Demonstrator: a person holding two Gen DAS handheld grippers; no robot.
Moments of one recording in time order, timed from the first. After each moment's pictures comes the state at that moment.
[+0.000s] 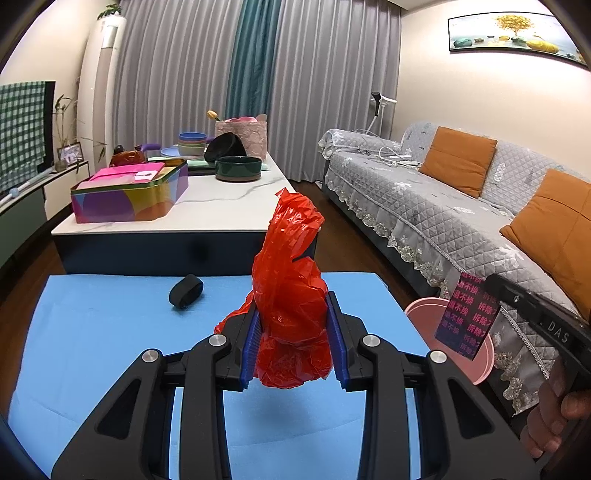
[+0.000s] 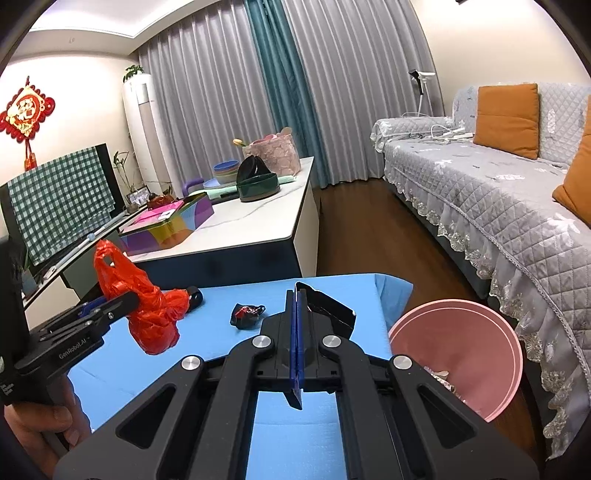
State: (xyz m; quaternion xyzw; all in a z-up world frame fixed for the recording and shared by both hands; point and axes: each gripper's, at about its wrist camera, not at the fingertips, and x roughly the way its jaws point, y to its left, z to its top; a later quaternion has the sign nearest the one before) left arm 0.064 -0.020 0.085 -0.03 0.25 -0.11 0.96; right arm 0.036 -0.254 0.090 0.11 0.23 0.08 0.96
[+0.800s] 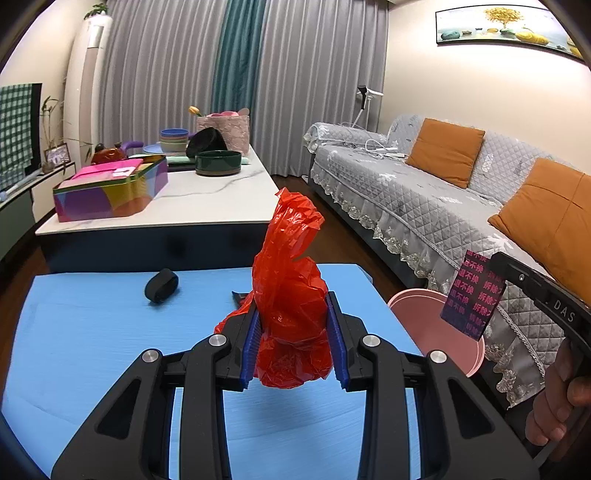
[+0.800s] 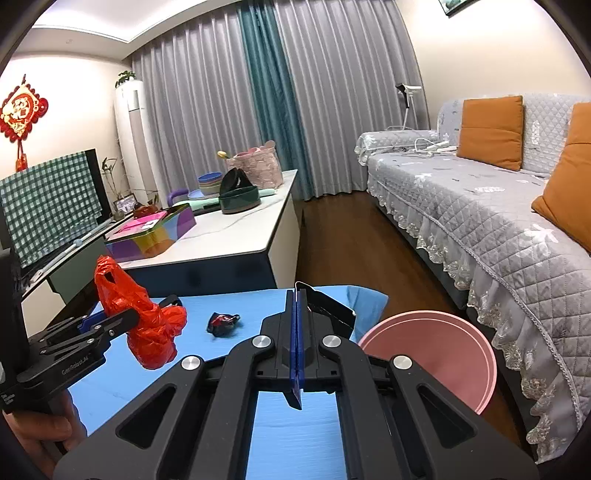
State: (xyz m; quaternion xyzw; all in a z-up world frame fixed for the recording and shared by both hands) left arm 0.066 -0.045 0.075 -0.02 0.26 -0.13 0.96; right arm 0.027 -0.276 0.090 0.10 0.22 0.04 0.97
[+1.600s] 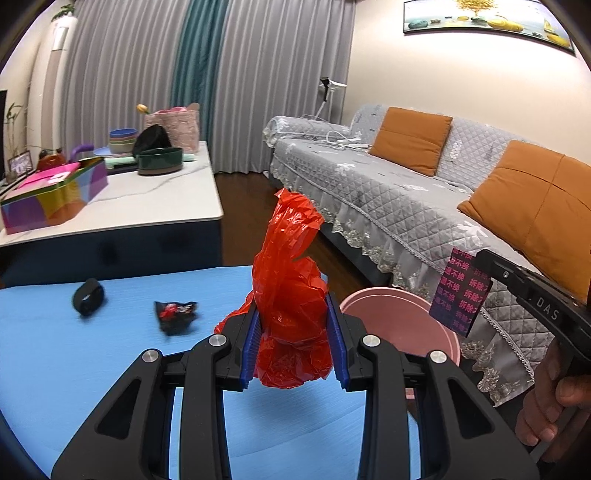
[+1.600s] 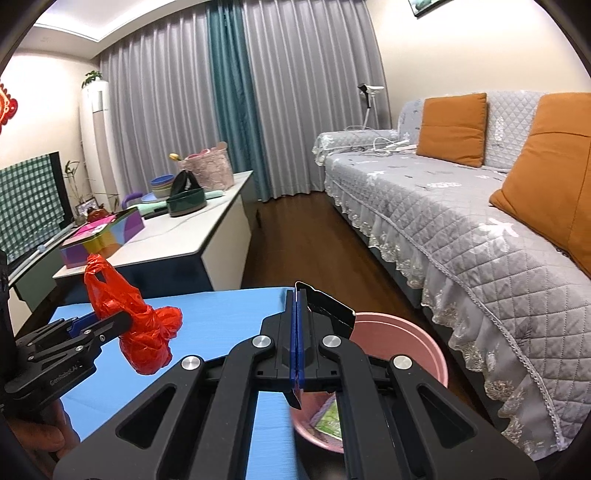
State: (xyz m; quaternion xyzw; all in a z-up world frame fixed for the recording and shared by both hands) left arm 0.087 -0.127 0.055 -0.01 0.26 -0.20 0.94; right arm 0.036 -0.341 0.072 0.09 0.22 -0.04 0.97
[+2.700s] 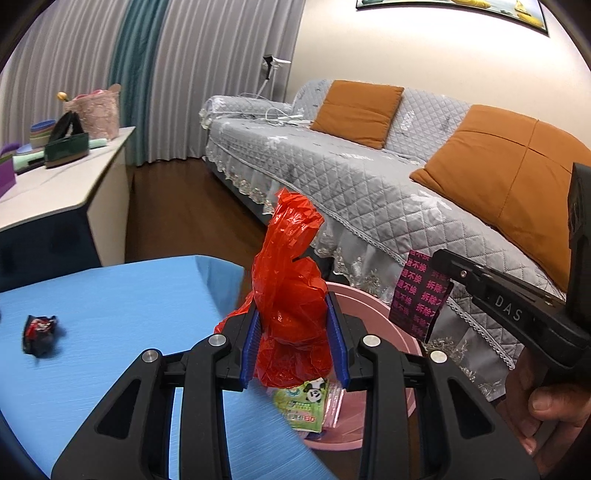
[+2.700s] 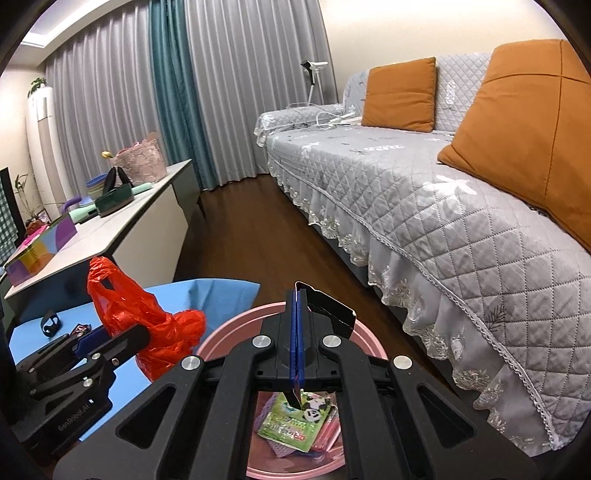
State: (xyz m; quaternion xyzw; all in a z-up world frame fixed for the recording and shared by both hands) left arm 0.130 -0.248 0.008 0.00 0.28 -0.30 0.91; right arm 0.071 -0.424 0.022 0.12 0.26 -0.13 0.95
